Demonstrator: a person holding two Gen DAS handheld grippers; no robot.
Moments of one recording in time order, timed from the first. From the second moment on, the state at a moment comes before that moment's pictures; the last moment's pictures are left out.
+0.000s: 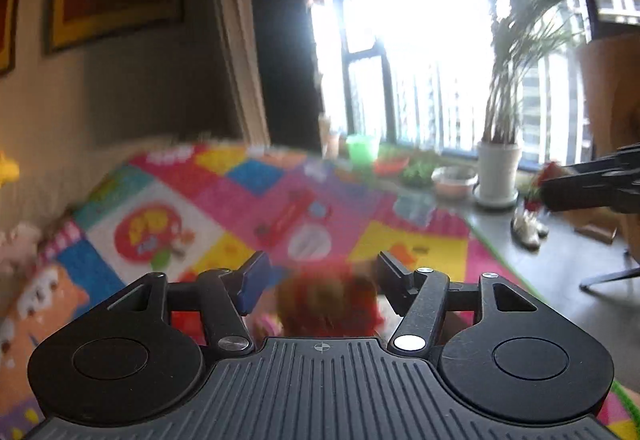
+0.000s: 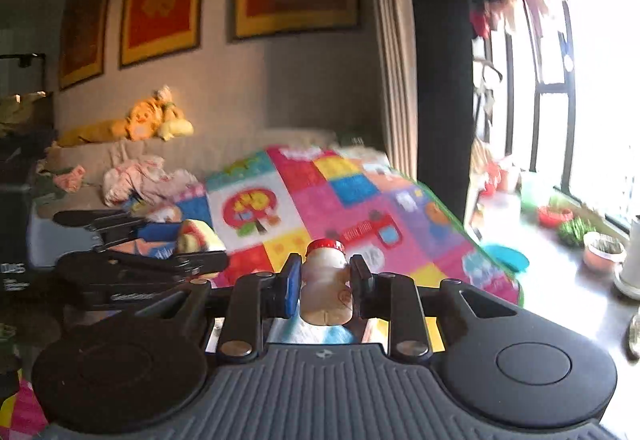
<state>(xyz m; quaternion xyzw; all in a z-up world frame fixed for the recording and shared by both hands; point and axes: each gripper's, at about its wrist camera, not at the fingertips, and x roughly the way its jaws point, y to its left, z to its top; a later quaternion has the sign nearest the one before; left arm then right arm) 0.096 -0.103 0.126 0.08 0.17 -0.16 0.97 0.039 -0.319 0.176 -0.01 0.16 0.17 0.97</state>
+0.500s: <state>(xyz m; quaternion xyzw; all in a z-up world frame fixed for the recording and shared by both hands) 0.040 -0.030 0.055 0.03 0.29 -0.10 0.95 0.099 -0.279 0.136 0.01 0.22 0.21 0.95</state>
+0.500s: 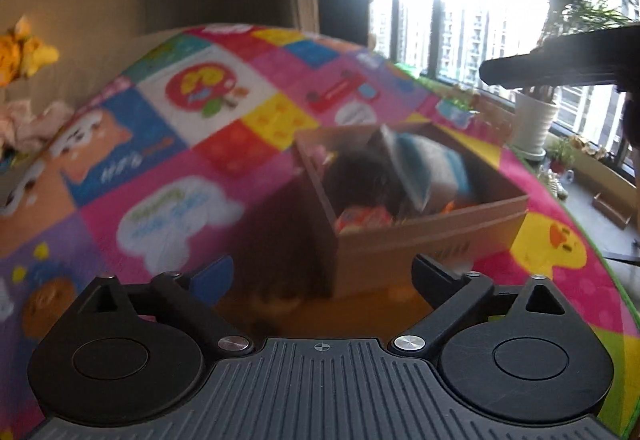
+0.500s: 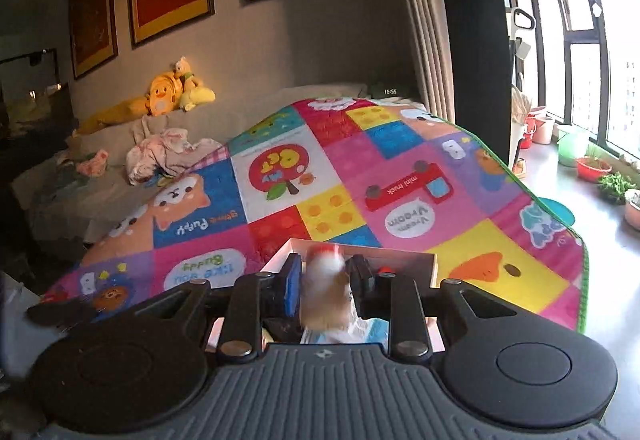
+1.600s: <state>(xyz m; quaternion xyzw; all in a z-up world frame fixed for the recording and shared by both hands) 0.025 0.001 -0.005 0.00 0.34 0.01 0.94 0.056 -0.201 -0.002 -0.05 0.37 0.13 0.92</state>
